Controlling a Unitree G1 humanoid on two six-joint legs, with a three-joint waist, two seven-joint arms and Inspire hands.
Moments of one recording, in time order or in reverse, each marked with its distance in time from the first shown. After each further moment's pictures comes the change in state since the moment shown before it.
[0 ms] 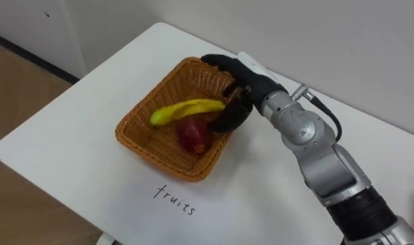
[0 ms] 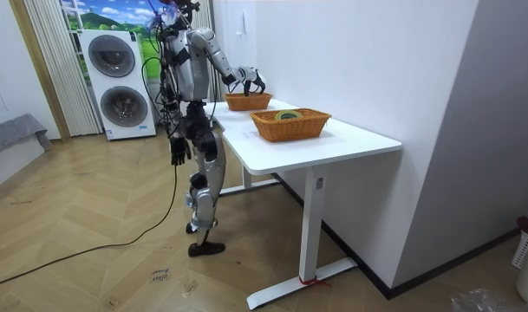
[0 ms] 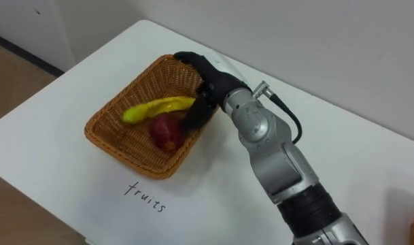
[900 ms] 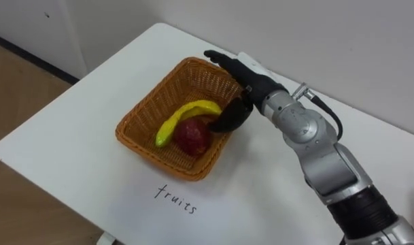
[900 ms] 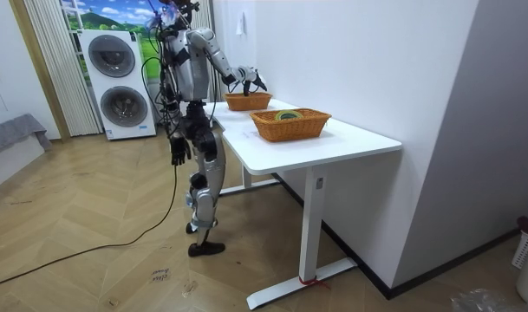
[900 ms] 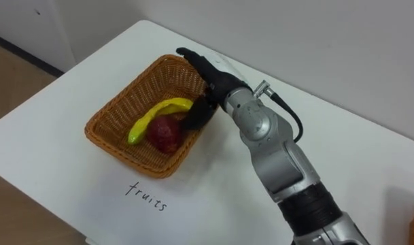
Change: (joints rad) left arm -0.016 0.004 -0.018 0.001 0.003 -0.004 -0.001; right arm -0.015 0.003 -0.036 0.000 0.014 -0.003 0.000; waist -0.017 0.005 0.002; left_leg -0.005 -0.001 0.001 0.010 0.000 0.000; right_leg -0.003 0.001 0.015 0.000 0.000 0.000
